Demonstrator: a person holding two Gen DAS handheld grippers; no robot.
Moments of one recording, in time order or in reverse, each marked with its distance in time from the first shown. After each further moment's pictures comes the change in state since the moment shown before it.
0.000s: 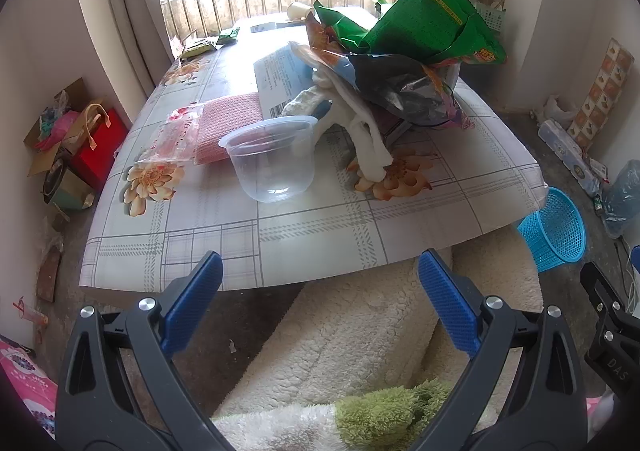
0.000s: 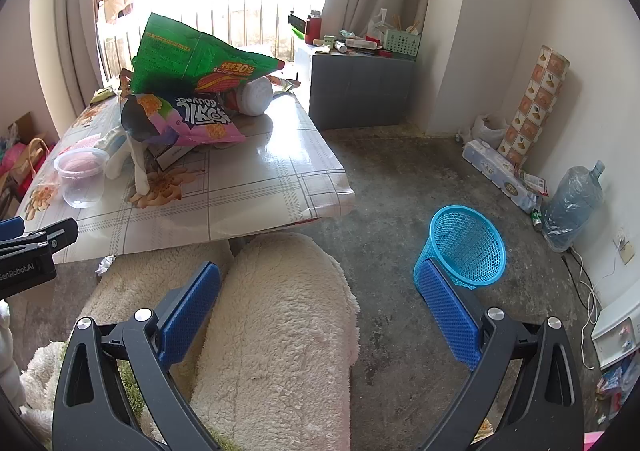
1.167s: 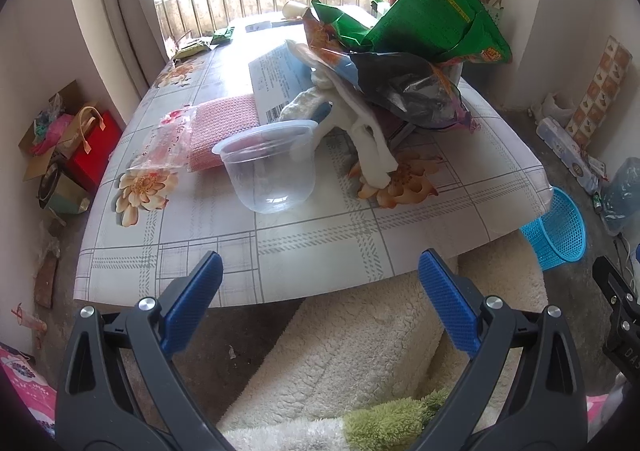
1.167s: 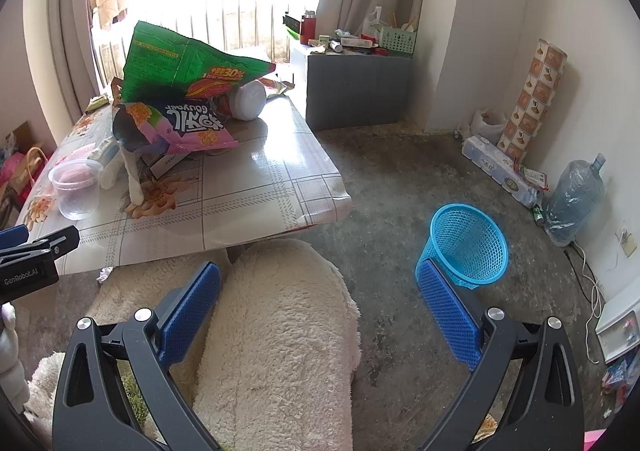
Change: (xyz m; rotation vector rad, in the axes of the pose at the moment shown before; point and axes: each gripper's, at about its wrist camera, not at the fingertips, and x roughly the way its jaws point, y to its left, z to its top) left arm 0.012 0.008 0.006 0.017 -0.009 -0.031; right arm 0.007 -0.003 0.004 0.031 -0.008 0.007
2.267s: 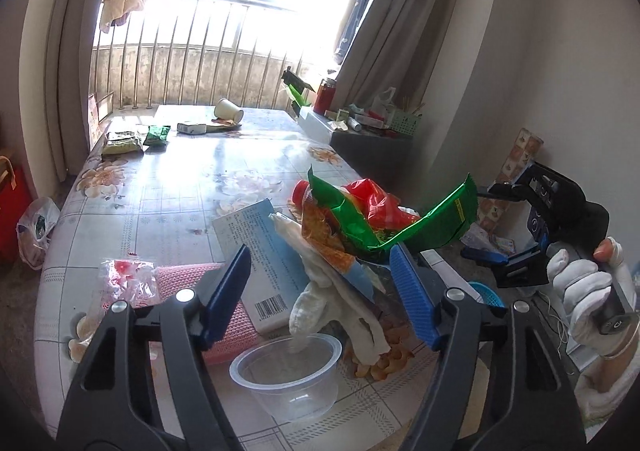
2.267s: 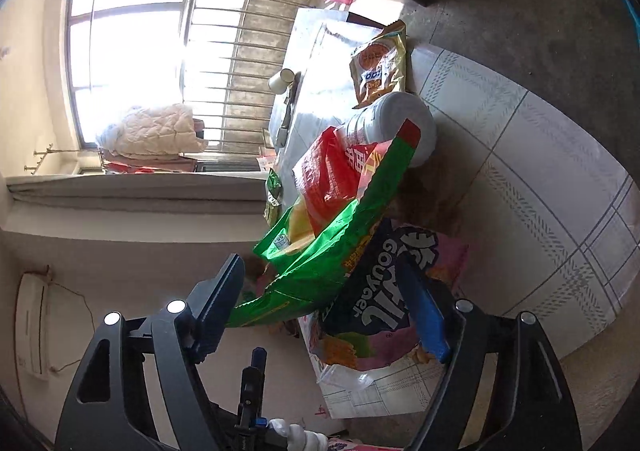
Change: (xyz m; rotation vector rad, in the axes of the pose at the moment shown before) left arm 0.010 0.085 0.112 -0.026 -0.339 -0.425; right arm 0.160 0.010 0.145 0.872 0.419 0.899
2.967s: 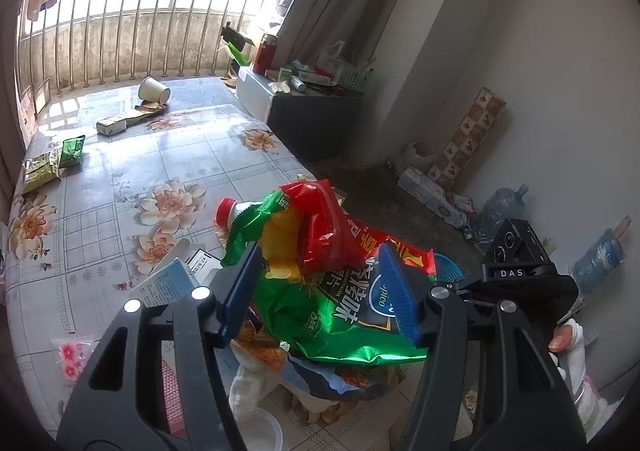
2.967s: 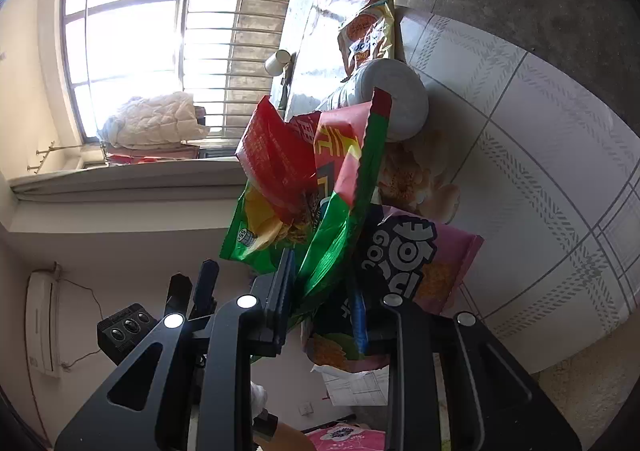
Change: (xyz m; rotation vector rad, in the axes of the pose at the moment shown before) left arm 0.095 -0.042 0.089 0.069 0.259 -0.179; right arm -0.003 -0.018 -0.003 0.011 0.061 0.035
